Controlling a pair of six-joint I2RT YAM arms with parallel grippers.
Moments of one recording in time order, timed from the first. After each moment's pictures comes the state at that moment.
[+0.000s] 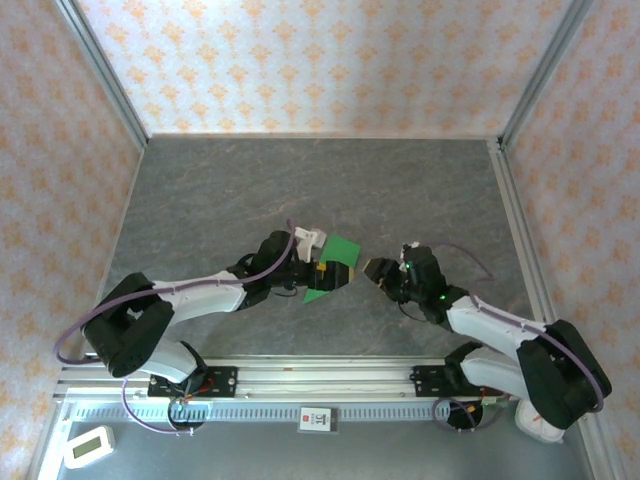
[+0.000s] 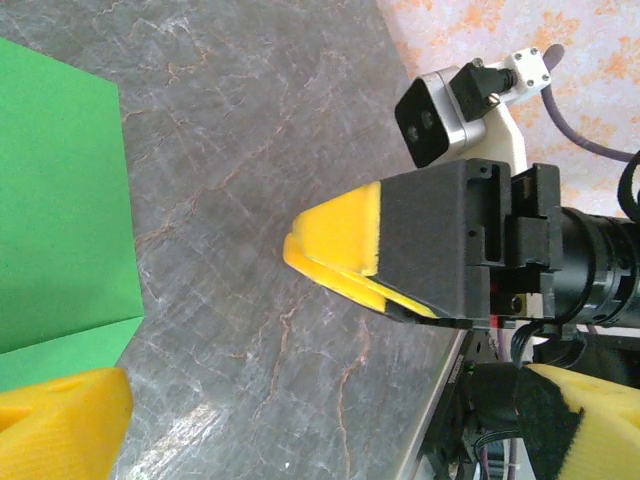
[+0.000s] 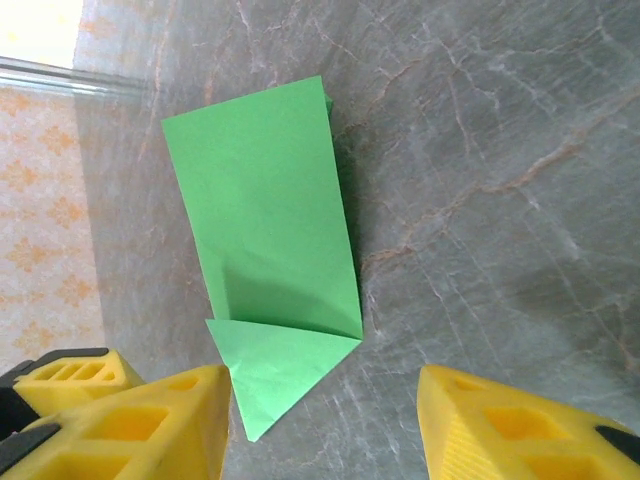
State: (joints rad) left arm -0.71 1.45 0.62 0.34 0.45 -0.75; right arm 0.52 1.12 0.32 0.16 -0.25 1.13
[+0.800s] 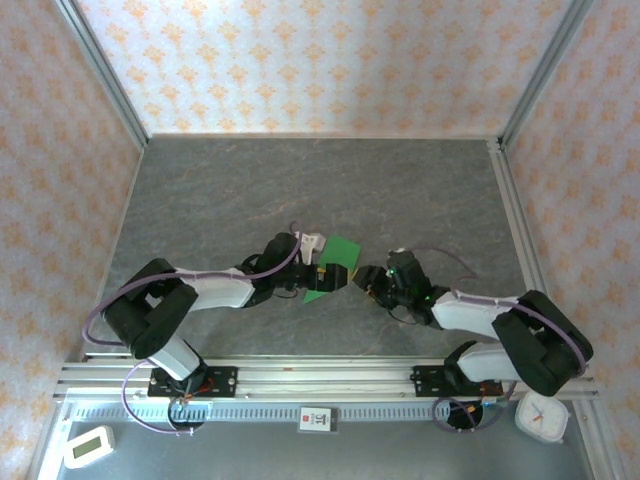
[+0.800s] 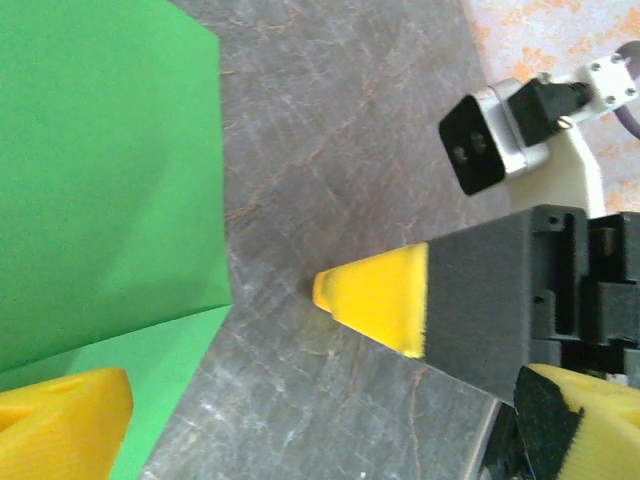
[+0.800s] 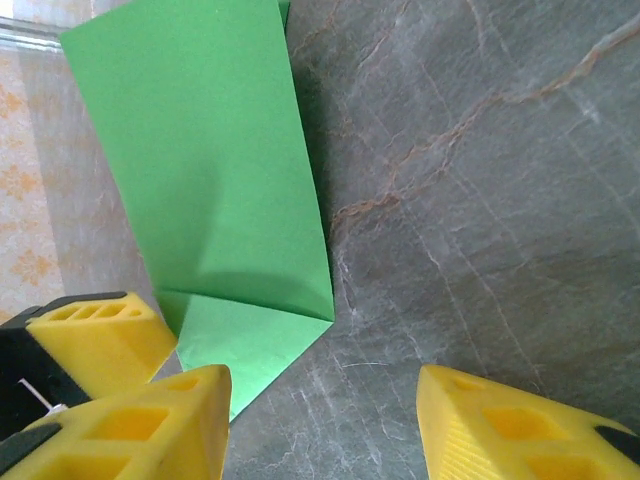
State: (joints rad) left arm -0.68 1.59 0.61 0.39 0.45 -0.72; right arm 0.62 1.30 0.32 0.28 -0.22 1.17
